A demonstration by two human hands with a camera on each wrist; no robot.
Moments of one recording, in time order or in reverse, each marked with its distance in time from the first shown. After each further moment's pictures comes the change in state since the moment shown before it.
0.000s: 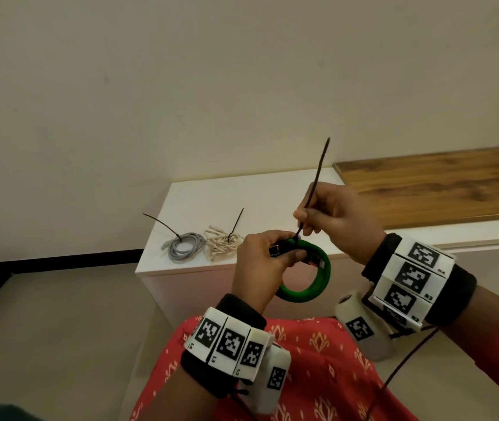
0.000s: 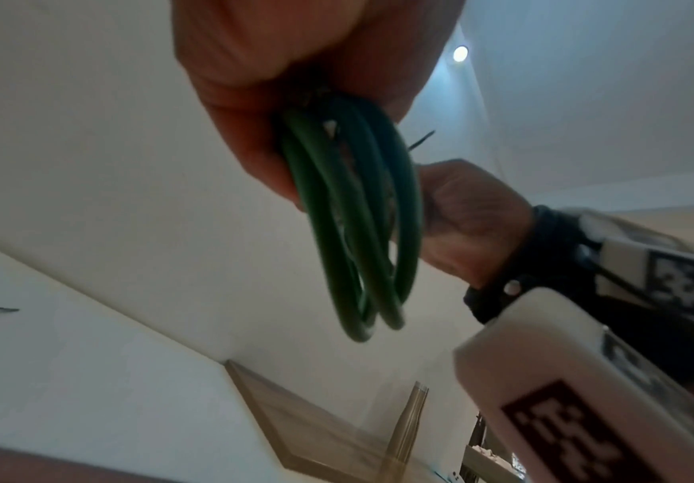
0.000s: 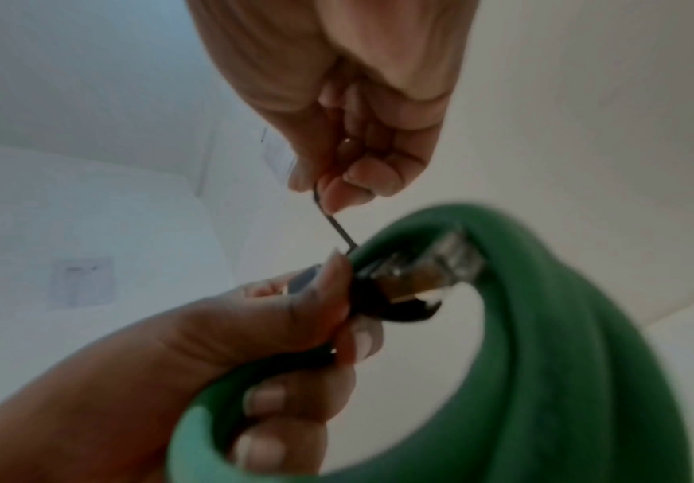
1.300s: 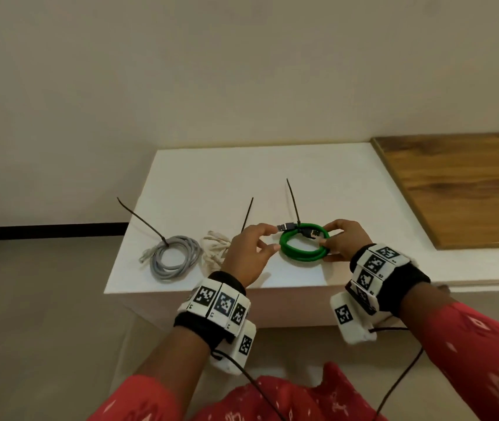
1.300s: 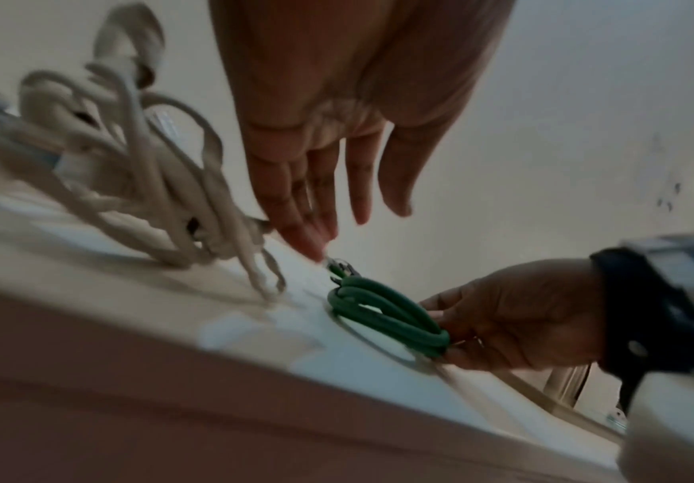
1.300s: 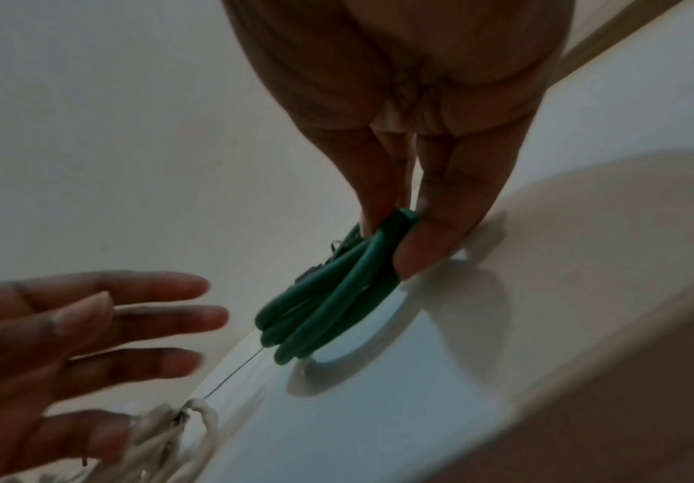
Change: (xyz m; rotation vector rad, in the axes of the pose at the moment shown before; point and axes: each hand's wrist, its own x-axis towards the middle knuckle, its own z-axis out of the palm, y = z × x) left_hand 0.155 -0.150 -0.033 0.313 -0.116 -0.157; right_hand 0.122 0.215 0.039 -0.102 0.088 0.981
